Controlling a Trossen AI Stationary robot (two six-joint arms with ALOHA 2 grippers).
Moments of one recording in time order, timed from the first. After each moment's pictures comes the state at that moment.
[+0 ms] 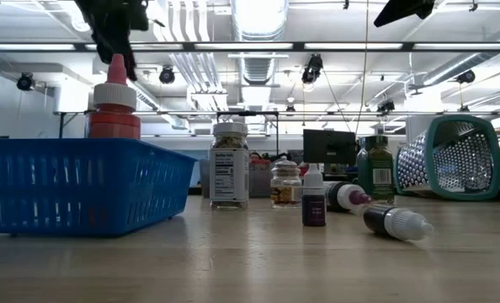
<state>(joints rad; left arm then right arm) 0.73 1.07 1.29 -1.19 0.21 0.26 -0.11 0.87 1.17 -0.90 0.42 0.10</state>
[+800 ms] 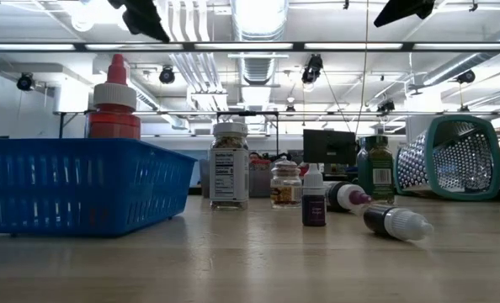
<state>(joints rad) 0.21 1.08 1.29 -0.95 0.05 0.07 -0.11 0.87 1.17 -0.90 0.42 0.09</state>
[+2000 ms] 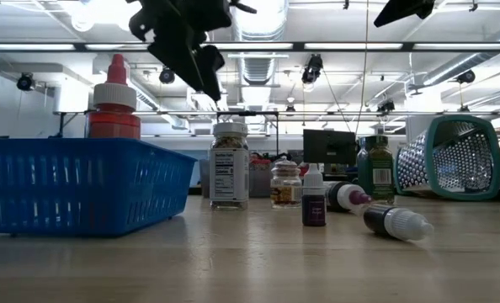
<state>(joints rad) 0.06 1.51 1.29 -0.76 0.09 0.29 -0.11 0.87 1.17 -0.90 0.42 0.09</state>
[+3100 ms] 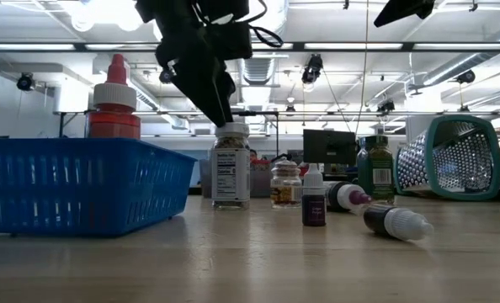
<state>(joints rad) 0.02 1.67 1.29 -0.65 0.02 0.13 -0.11 0.87 1.17 -0.90 0.42 0.10</state>
